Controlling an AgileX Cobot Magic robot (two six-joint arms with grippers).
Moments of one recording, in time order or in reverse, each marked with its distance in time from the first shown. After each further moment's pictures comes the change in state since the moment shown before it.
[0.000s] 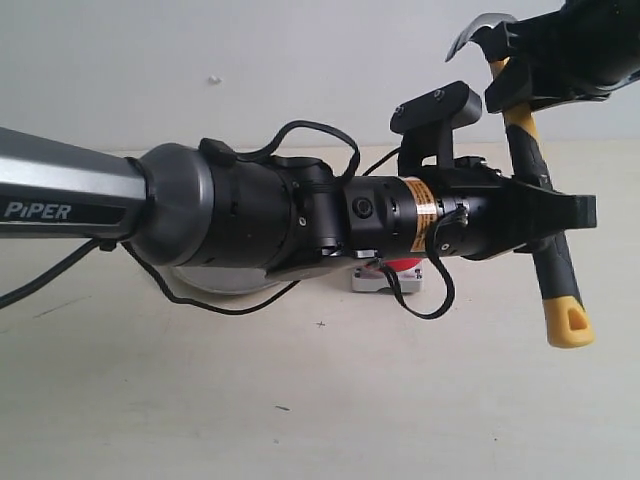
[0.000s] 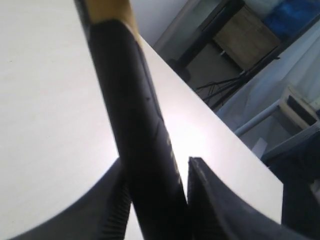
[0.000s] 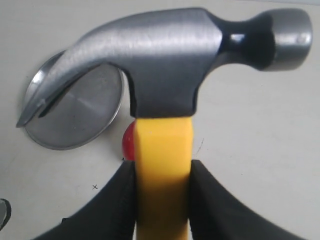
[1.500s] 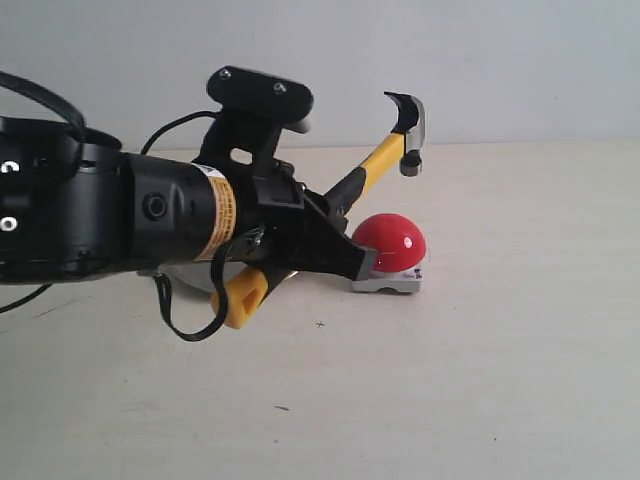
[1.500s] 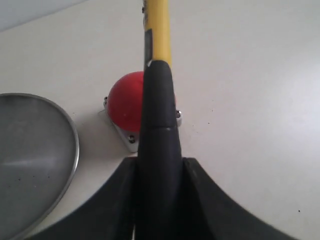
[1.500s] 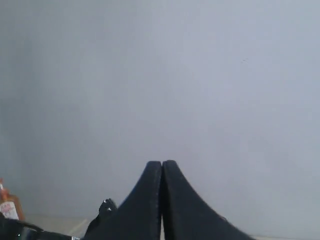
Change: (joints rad) left arm 0.057 -0.478 0.413 0.278 0.550 0.124; right arm 0.002 -1.457 0.612 0.229 -0.279 0.001
